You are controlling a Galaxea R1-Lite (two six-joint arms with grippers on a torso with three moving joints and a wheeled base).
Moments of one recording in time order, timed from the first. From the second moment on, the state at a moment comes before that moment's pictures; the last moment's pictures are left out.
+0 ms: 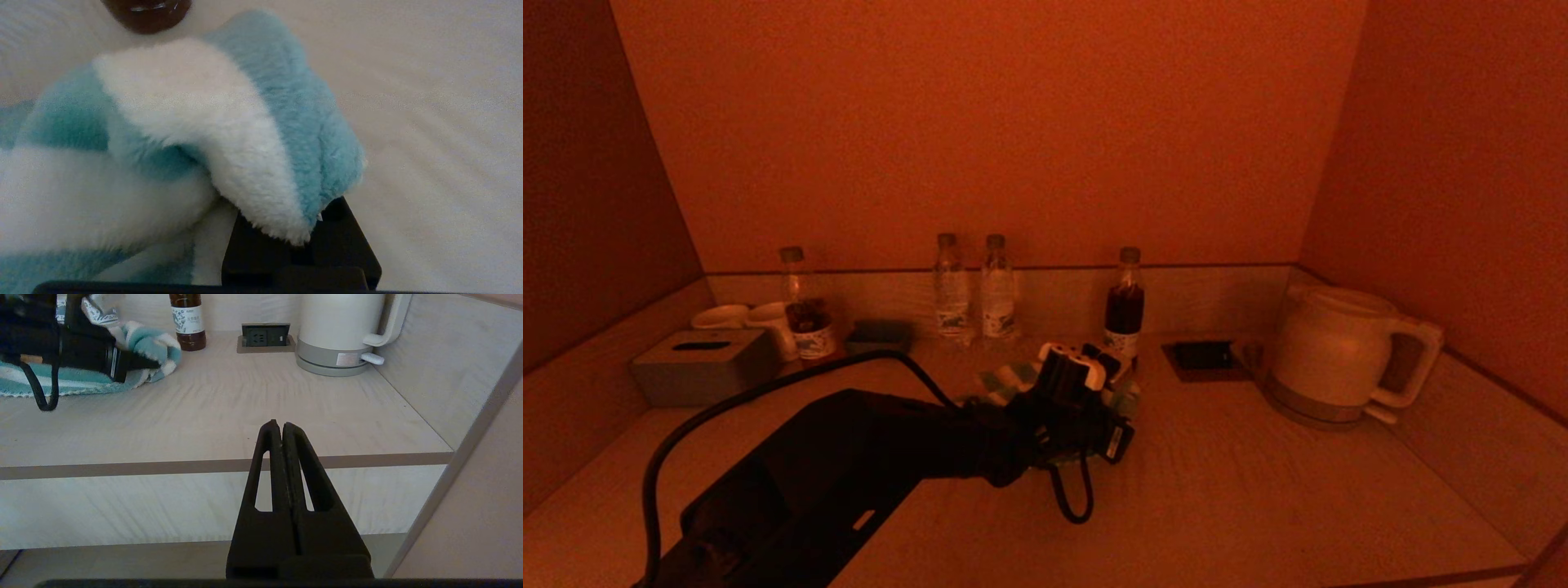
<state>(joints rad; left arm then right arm) -0.77 2.68 -1.97 -0.26 -0.03 0.06 0.00 0.00 0.00 0.00 0.00 0.00</state>
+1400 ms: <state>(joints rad) -0.57 2.68 -1.97 -0.26 0.09 0.13 0.00 0.00 0.00 0.00 0.00 0.00</state>
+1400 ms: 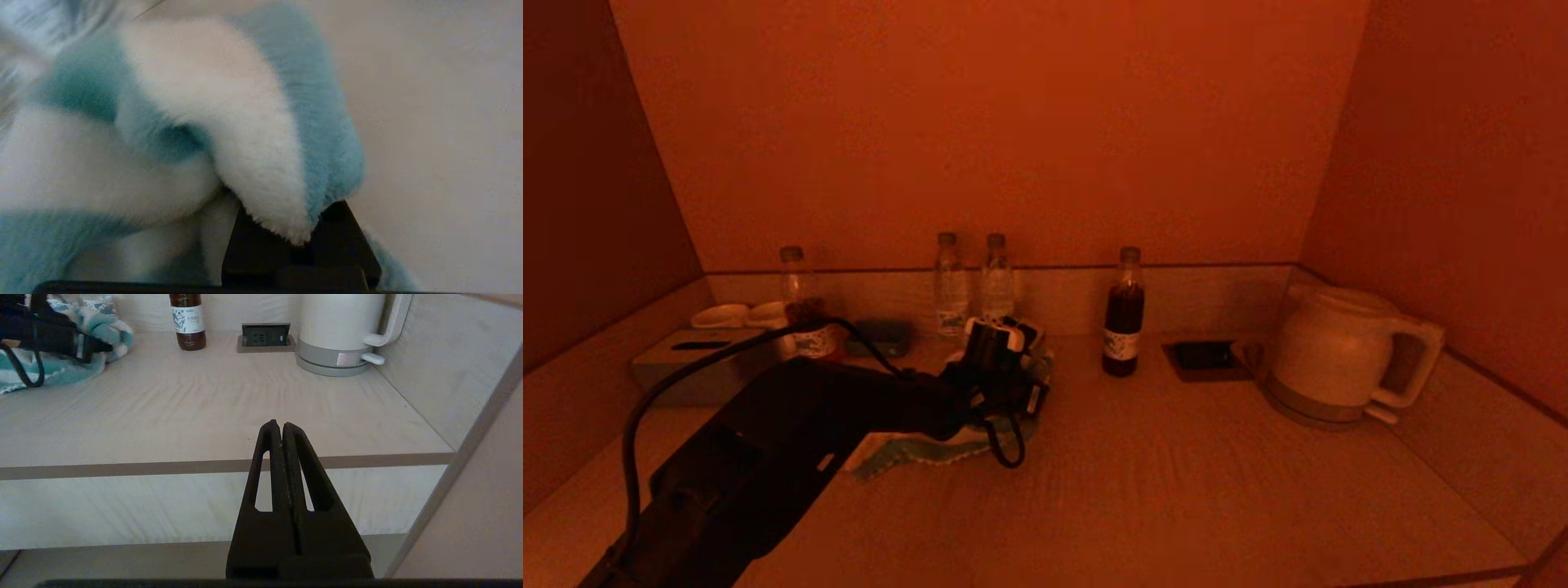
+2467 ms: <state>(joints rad) -0.91 2.54 -1.96 -0.21 0.08 -0.03 0.00 0.00 0.00 0.00 0.00 0.00</state>
